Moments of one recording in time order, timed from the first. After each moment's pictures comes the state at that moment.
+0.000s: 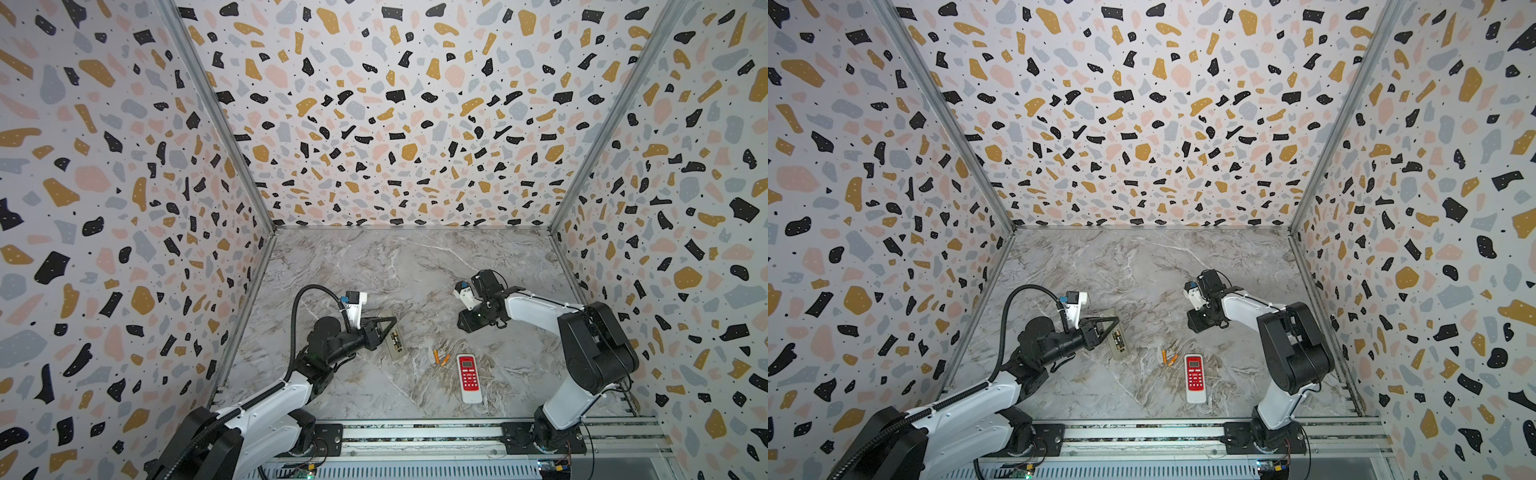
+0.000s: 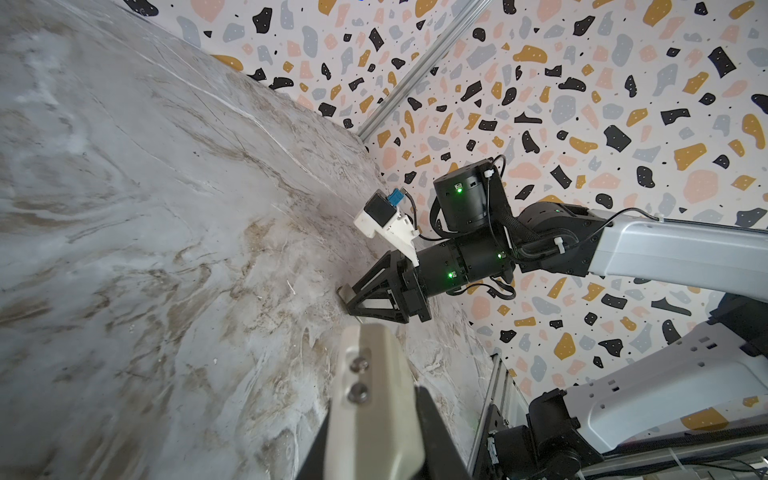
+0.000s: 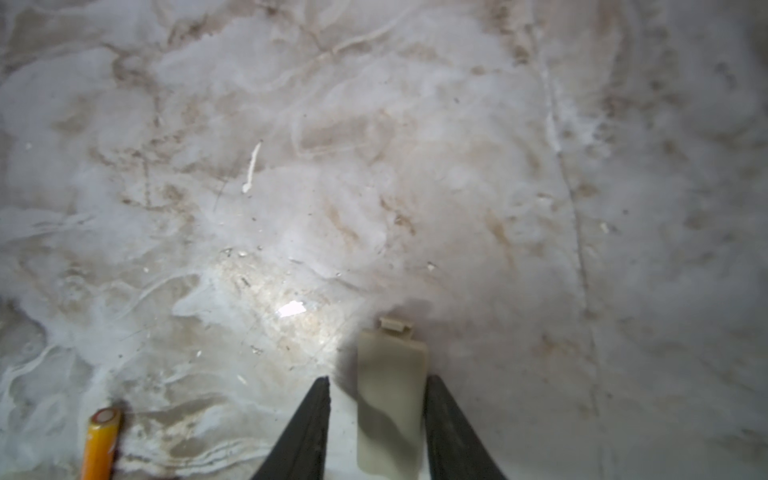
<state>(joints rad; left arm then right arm) -0.50 1.01 0.25 0.61 0.49 -0.74 0.39 1.70 0.95 -0.47 -0.22 -0.07</state>
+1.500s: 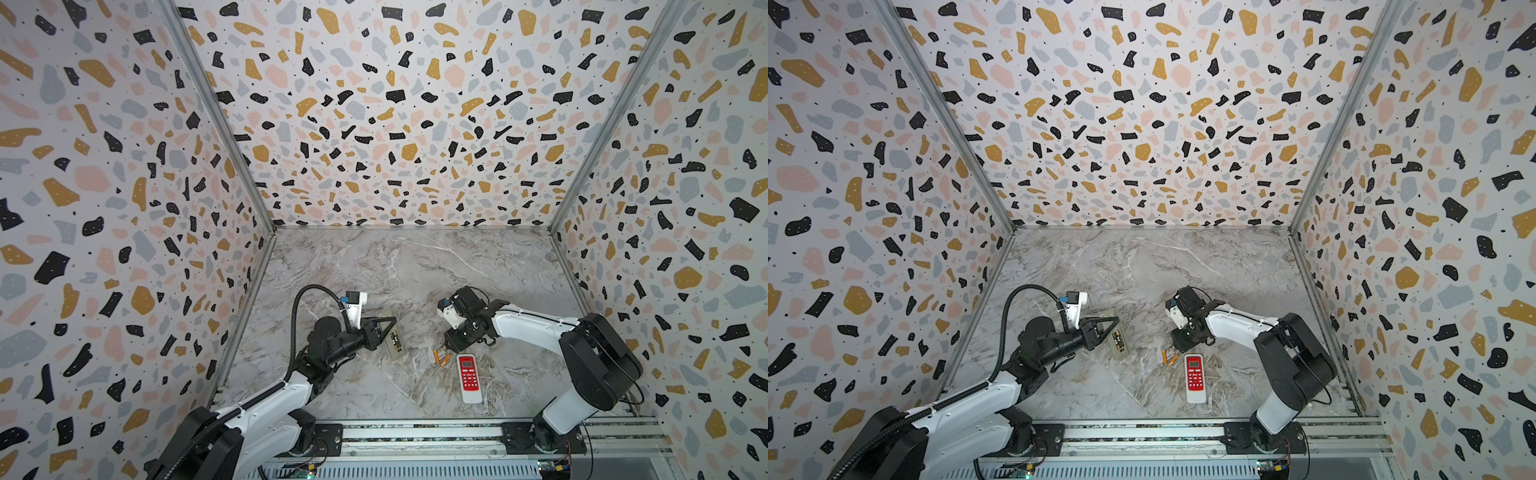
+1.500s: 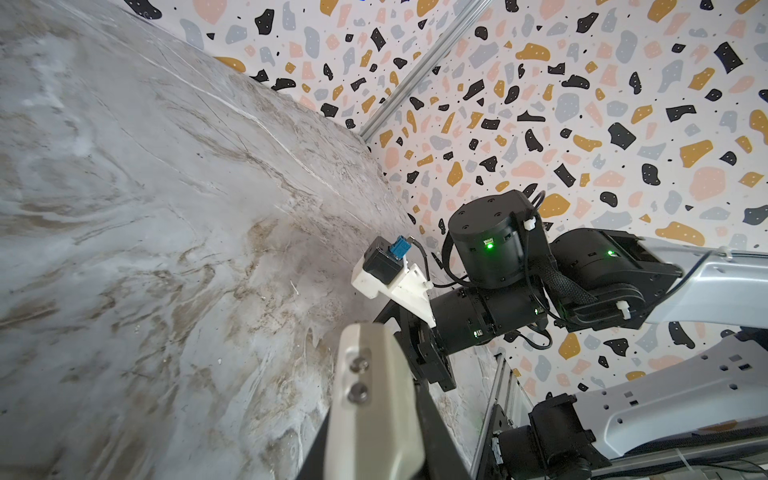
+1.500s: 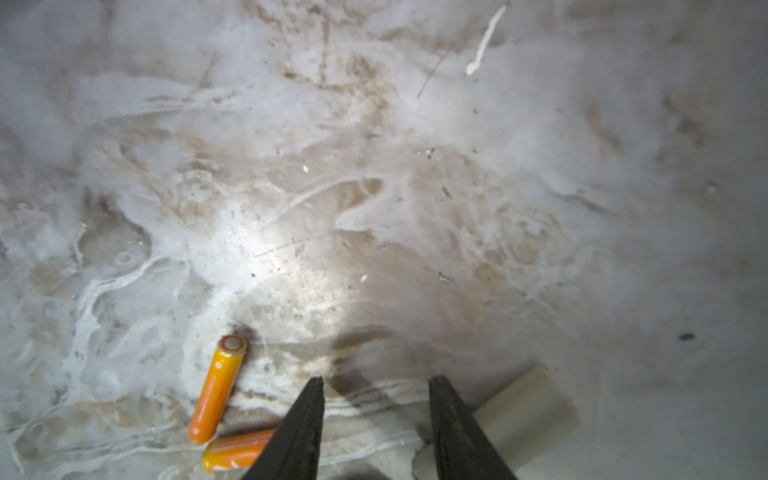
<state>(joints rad) -0.50 1.01 0.25 0.61 0.48 -0.73 0.63 1.62 0.88 -0.53 -0.16 0.04</state>
